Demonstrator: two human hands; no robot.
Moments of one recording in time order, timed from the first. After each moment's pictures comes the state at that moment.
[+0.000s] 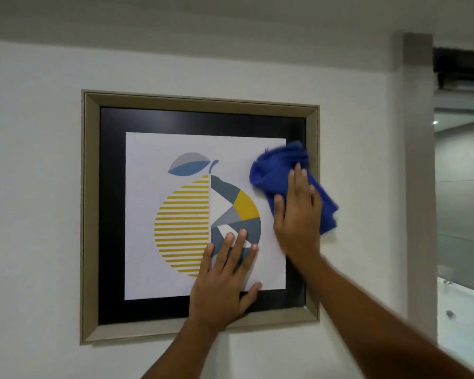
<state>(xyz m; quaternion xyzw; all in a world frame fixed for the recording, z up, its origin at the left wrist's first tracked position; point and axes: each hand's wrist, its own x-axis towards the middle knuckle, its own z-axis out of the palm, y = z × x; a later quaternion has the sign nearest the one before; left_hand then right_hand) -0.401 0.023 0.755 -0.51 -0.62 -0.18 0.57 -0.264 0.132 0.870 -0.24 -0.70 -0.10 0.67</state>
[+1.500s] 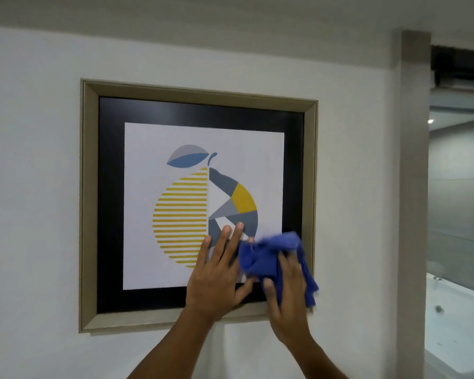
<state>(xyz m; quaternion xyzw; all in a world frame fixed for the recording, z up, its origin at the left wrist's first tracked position) -0.402 0.024 0.754 -0.51 -0.60 -0.21 0.58 -0.262 0.122 0.708 -0.11 -0.72 0.08 0.68</state>
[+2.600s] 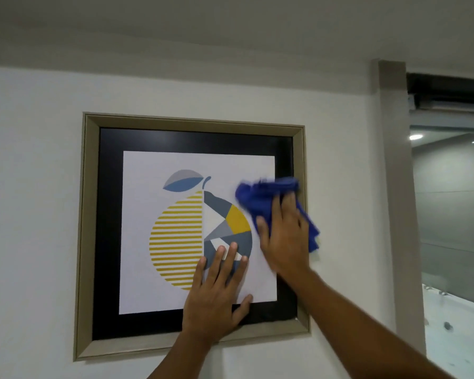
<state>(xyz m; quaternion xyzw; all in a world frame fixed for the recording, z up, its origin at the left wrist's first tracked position) -0.403 0.022 0.755 -0.52 -0.63 -0.19 0.55 -0.254 0.116 0.872 -0.27 -0.75 -0.08 0.60</state>
